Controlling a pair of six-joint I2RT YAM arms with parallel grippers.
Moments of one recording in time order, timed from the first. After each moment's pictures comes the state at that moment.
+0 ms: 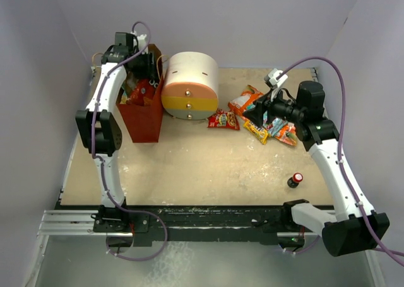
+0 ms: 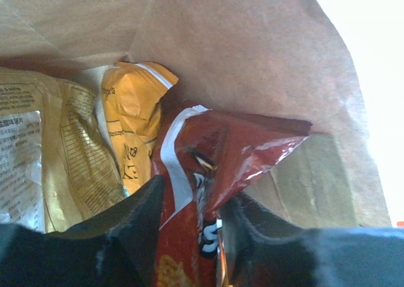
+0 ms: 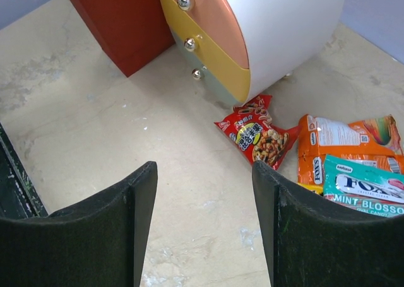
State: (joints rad) left arm -0.06 2.18 2.20 -0.81 0.36 -0.12; right arm 0.16 1.10 1.14 -0.41 -0.68 -0.17
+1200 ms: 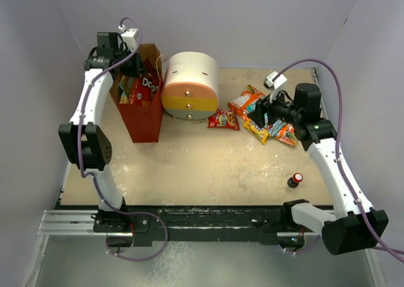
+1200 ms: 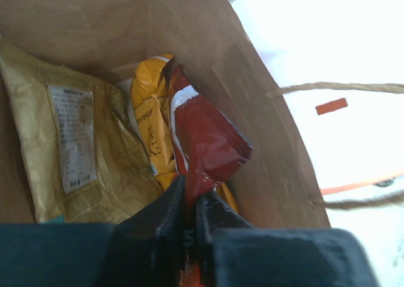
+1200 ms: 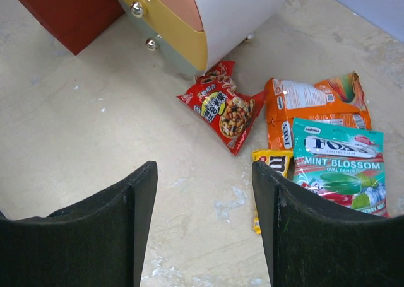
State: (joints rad) left arm 0.00 1.88 1.93 -0.70 0.41 0.03; right arm 0.16 1.11 1.11 -0.46 -0.51 -0.23
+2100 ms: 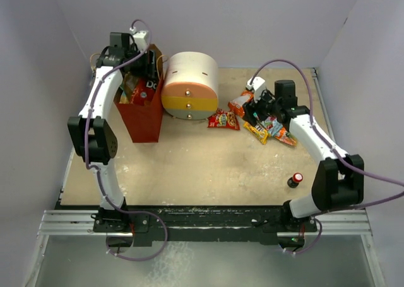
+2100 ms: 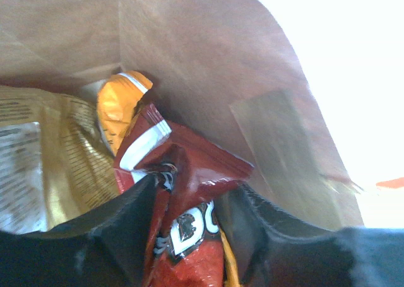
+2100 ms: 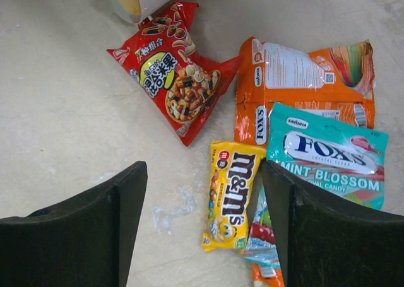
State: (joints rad) left arm -0.06 2.05 2.04 -0.70 0.38 -0.01; right arm 0.17 1.45 1.10 -0.33 -0.45 -0.45
